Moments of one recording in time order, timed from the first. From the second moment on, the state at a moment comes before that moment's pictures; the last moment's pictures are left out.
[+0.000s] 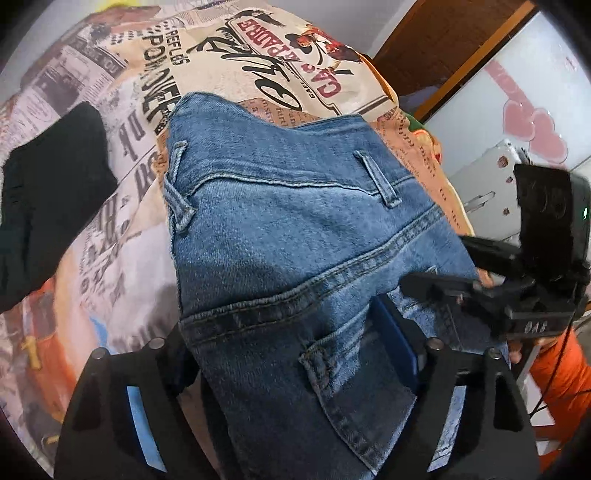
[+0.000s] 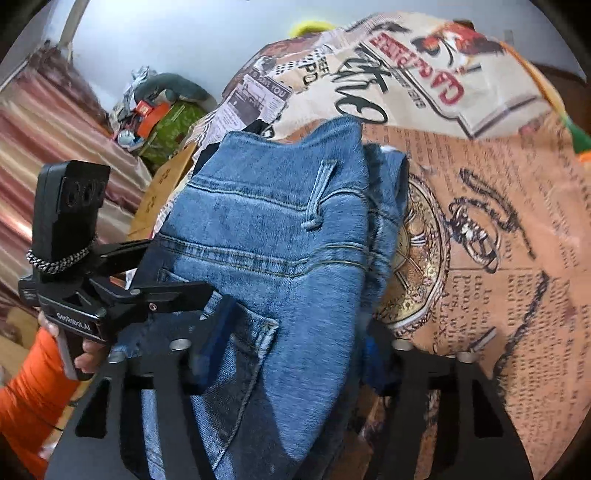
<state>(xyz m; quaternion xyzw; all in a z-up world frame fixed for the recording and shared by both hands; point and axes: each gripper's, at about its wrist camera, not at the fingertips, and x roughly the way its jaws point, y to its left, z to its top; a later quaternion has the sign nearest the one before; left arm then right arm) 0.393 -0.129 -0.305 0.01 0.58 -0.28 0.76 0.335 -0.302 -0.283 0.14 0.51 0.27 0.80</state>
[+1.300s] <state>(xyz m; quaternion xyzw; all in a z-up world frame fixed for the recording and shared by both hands) 0.394 0.056 -0.117 0.01 0.33 -0.07 0.94 0.410 -0.124 -0.130 0.08 0.32 0.37 0.87</state>
